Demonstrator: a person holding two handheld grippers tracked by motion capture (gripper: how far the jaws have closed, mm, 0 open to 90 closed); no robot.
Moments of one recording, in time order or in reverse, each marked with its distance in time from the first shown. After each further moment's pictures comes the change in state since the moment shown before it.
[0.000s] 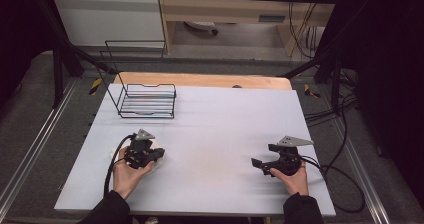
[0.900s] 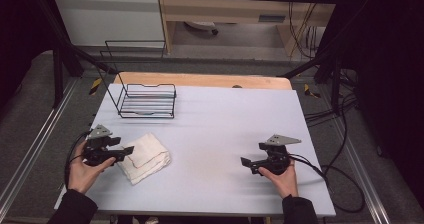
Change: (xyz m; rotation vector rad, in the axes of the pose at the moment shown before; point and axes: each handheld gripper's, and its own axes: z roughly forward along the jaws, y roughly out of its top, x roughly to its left) left arm 0.103 -0.039 -0.054 -0.100 0.072 0.030; right arm 0.029 0.015 0.021 0.018 -0.013 -0.022
